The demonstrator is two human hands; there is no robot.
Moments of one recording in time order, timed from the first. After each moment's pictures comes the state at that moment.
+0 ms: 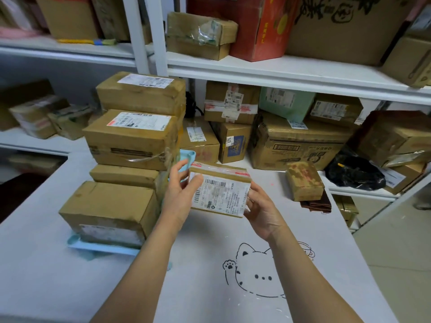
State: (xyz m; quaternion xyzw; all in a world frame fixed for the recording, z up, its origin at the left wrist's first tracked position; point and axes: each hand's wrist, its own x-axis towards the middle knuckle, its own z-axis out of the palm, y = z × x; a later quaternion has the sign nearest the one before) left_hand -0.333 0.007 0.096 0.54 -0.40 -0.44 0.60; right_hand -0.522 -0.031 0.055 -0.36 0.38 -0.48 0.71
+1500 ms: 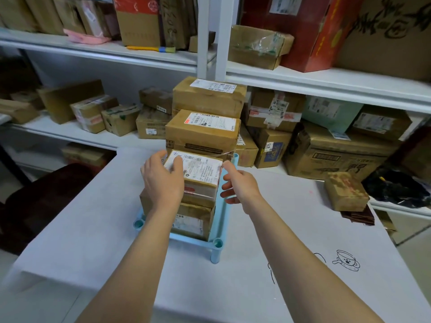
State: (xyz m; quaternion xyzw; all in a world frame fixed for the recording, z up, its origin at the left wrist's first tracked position) left_hand -0.184 0.047 0.121 0.77 -0.34 -0.11 0.53; right_hand -0.324 -0.009 0.115 -0.53 0.62 -0.30 0.50
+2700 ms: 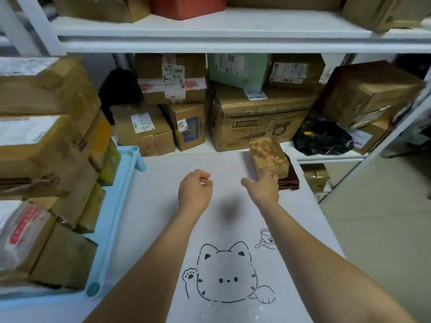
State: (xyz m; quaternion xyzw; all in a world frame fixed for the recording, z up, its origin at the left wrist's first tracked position) left_hand -0.483 -0.117 0.026 0.71 -0.54 -0.32 0.34; right_hand -0.641 -0.130 0.014 -0.43 0.80 -0.28 0.30
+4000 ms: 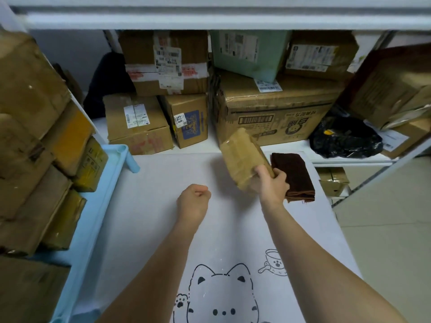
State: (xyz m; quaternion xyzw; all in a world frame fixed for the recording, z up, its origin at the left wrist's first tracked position) left_hand -0.502 -0.168 -0.033 0.73 -0.37 -0.45 0.35; right_hand -0.665 -0.202 -0.031 -0.25 0.76 -0.44 0.41
